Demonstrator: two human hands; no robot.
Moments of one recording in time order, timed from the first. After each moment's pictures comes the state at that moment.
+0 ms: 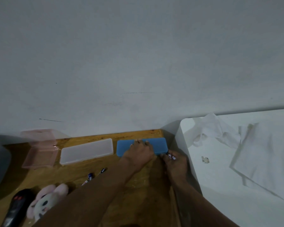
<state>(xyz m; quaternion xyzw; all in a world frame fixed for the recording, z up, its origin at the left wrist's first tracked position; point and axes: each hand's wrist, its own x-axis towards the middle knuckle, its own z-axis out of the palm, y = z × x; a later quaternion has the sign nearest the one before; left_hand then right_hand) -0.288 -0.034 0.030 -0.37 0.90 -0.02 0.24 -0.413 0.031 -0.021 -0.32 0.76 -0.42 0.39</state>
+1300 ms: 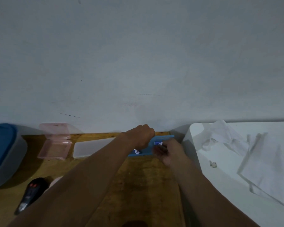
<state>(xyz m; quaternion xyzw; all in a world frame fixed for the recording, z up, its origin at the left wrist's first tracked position) -0.258 -0.089 0.063 -0.41 0.88 0.17 0.15 -0.377 -0.023 0.046 0.06 0.60 -0.48 0.63</state>
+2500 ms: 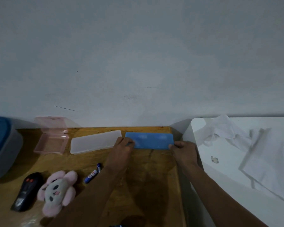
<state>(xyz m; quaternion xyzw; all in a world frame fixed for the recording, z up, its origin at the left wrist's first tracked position) -0.202 -0.013 0.003 -0.57 0.81 0.13 -0.02 -0.426 0.002 -0.016 -0.37 0.79 -0.33 0.37</state>
